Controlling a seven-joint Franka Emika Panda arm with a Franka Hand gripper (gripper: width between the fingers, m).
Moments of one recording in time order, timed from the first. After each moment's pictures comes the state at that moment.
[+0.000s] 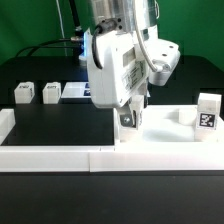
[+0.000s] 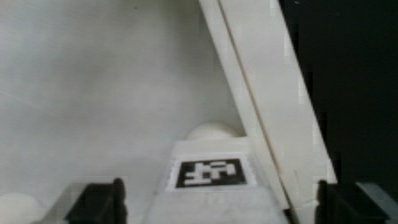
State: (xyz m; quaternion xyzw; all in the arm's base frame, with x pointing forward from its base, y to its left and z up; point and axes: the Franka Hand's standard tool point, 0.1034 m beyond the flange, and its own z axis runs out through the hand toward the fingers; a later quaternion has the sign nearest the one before) arm 0.625 0.008 0.066 -0.56 0.83 0.04 0.06
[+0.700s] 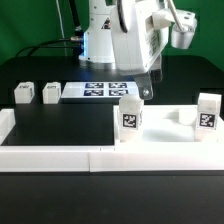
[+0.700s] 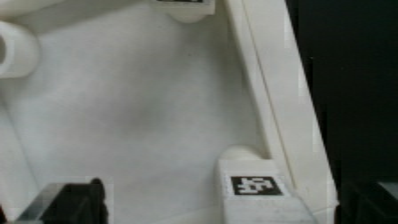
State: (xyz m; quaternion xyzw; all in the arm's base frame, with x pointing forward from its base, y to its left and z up) arm 0.613 0.034 0.101 -0.58 0.81 0.05 0.08
